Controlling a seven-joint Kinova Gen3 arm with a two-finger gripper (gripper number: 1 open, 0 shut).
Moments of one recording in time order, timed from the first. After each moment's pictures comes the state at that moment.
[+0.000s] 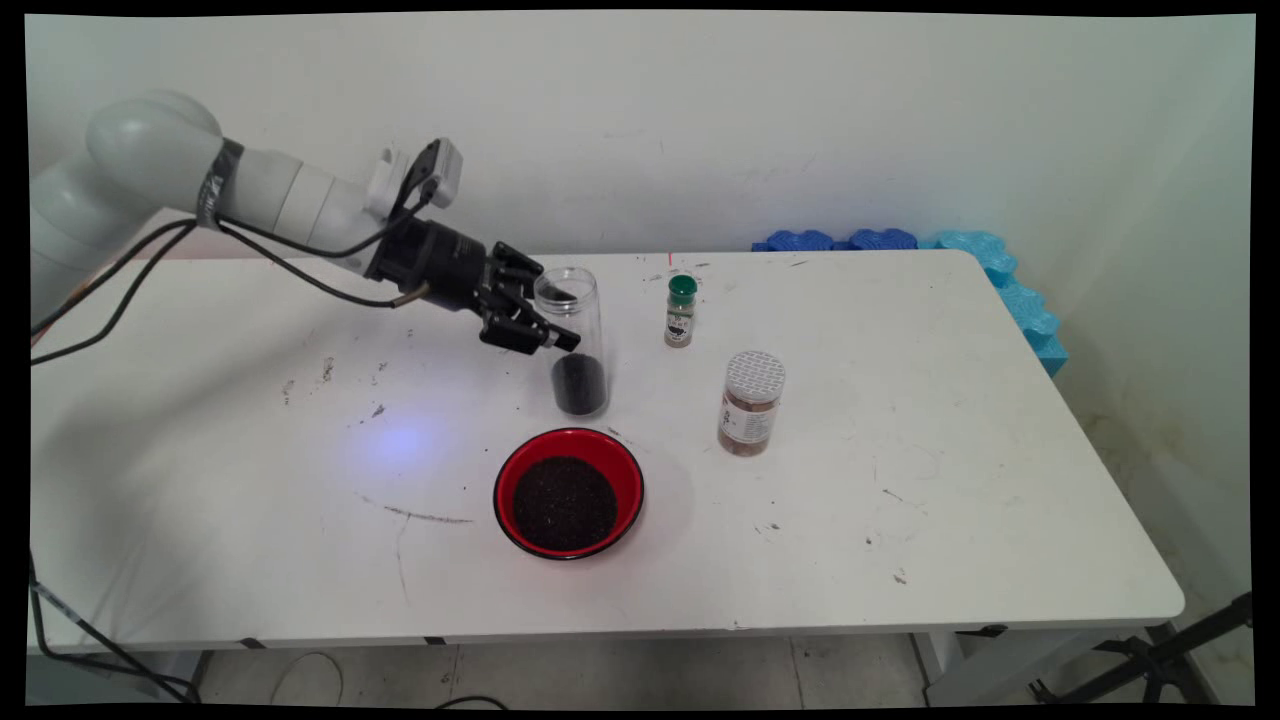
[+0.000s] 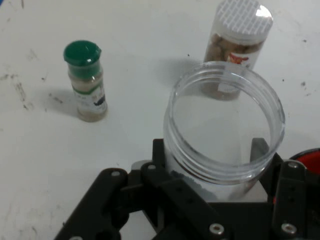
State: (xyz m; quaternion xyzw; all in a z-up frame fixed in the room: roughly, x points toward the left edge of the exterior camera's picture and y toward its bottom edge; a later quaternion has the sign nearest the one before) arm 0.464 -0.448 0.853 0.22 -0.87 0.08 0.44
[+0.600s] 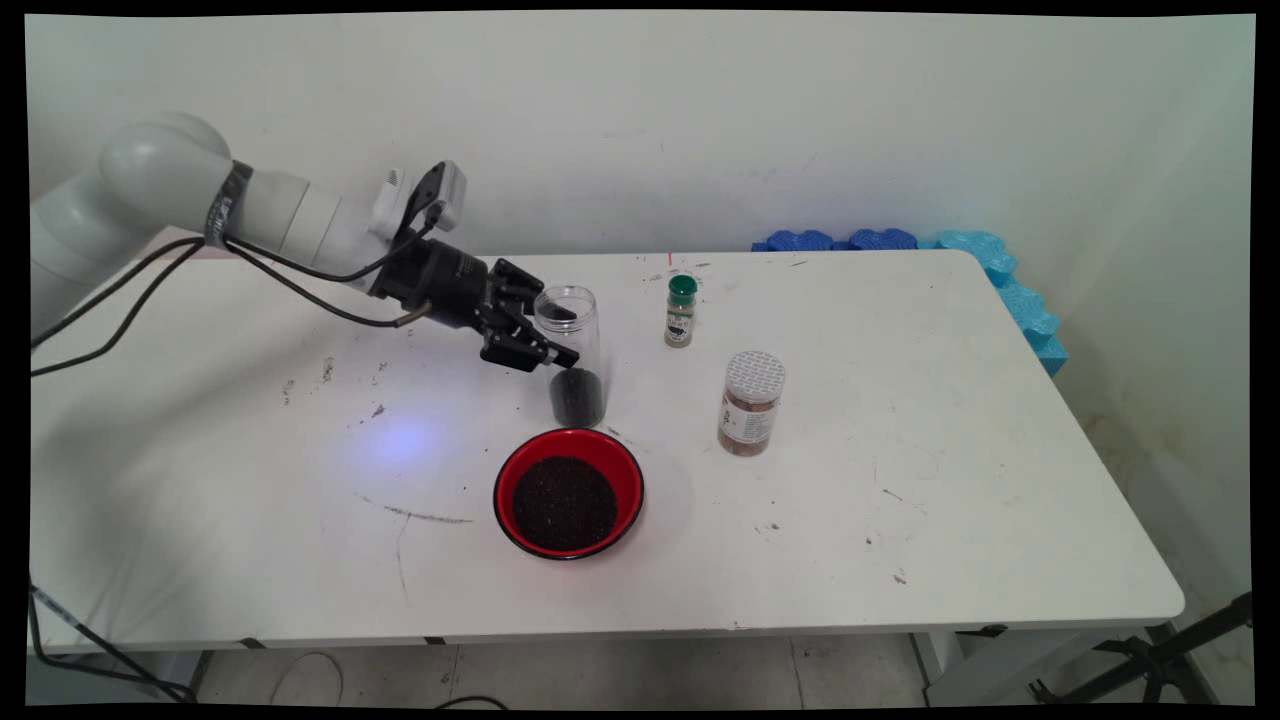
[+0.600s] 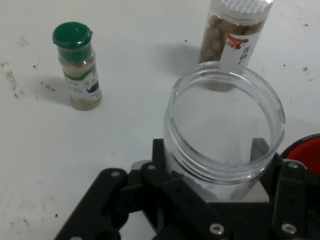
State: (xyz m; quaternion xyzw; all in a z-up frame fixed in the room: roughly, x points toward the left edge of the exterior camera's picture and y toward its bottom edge) arm 0.463 -0.443 0.836 0.21 -0.87 0.08 0.43
